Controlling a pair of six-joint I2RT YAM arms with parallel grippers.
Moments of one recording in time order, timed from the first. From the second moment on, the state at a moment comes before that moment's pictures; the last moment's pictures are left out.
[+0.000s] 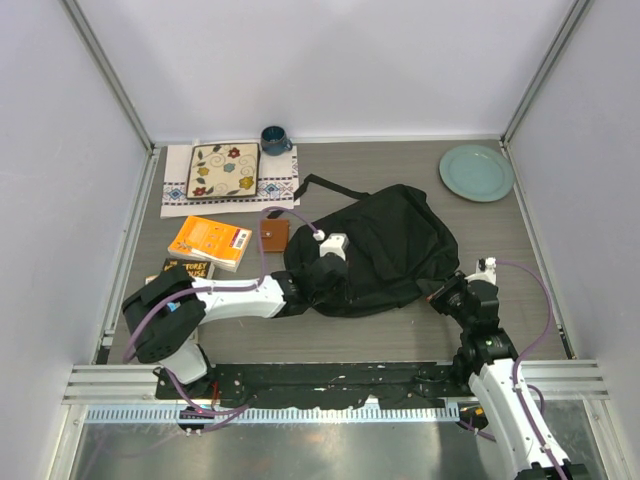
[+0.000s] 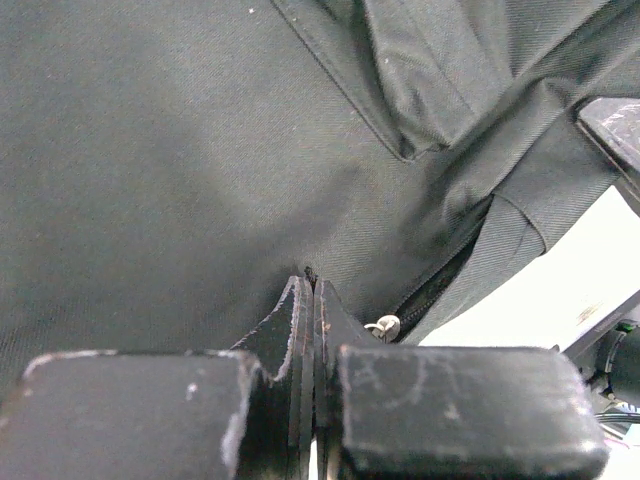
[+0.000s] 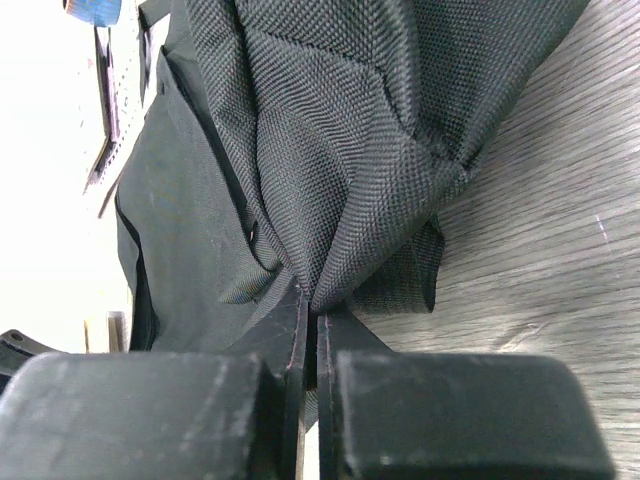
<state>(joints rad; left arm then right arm) -1.05 1.61 0.84 0.06 -0.20 -0.81 0.08 0.35 0.05 -0.15 -0.18 0.92</state>
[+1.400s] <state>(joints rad) -1.05 1.42 0.82 -0.15 -0.34 -0.73 0.08 0.29 0.32 -0.62 -0.33 1.07</state>
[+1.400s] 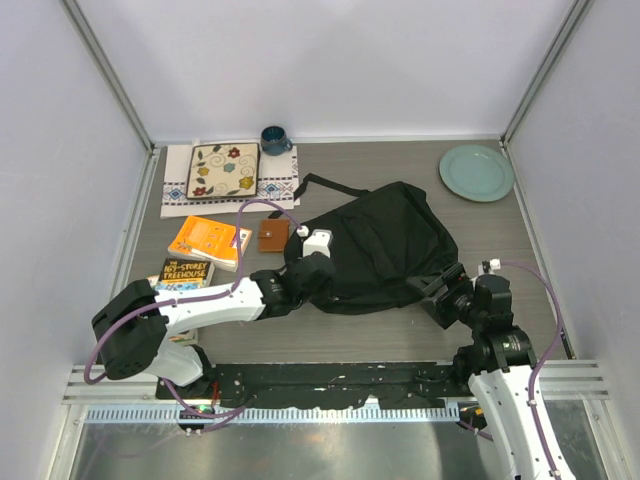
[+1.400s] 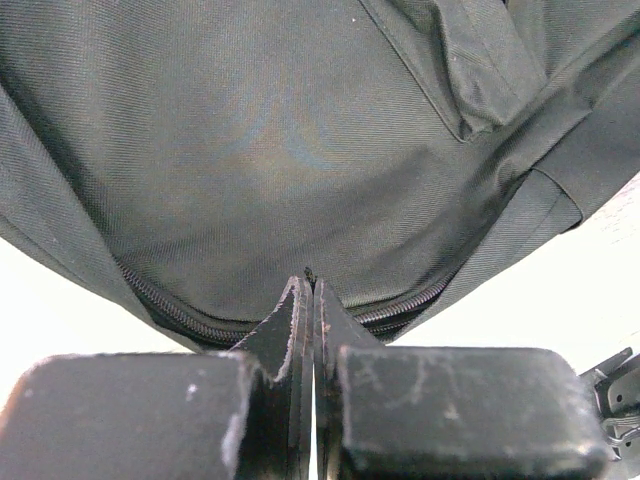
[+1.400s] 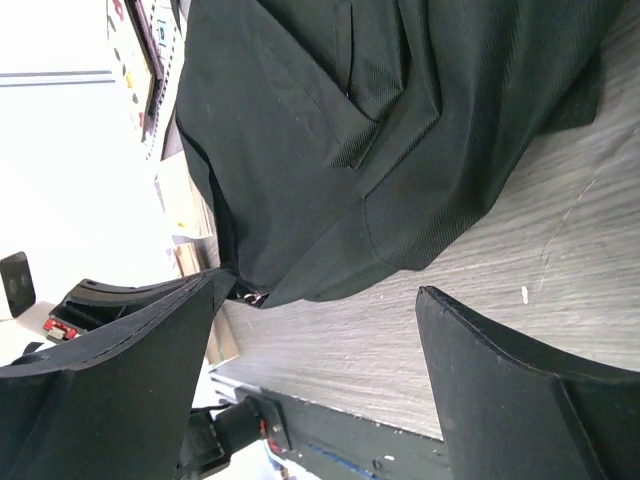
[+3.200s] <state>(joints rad) -1.05 1.45 0.96 -0.28 -0.18 -0.78 0.84 0.75 0.31 -0.15 0.22 1.65</state>
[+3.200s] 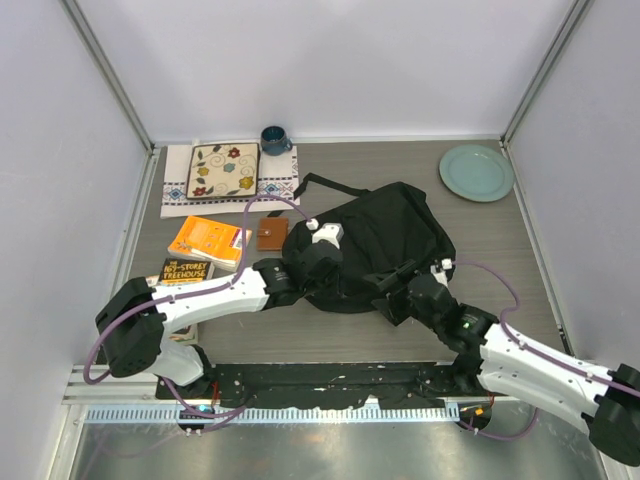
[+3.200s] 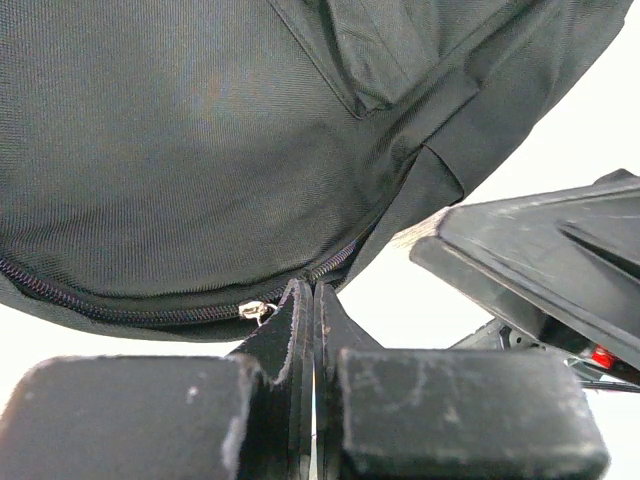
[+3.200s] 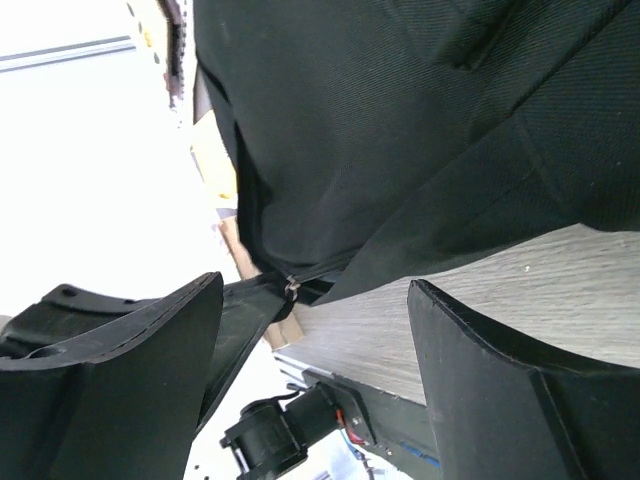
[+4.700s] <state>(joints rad) -1.06 1.11 0.84 -0.53 -0.34 -0.77 0.84 0.56 0.23 -0.21 0.22 1.41</state>
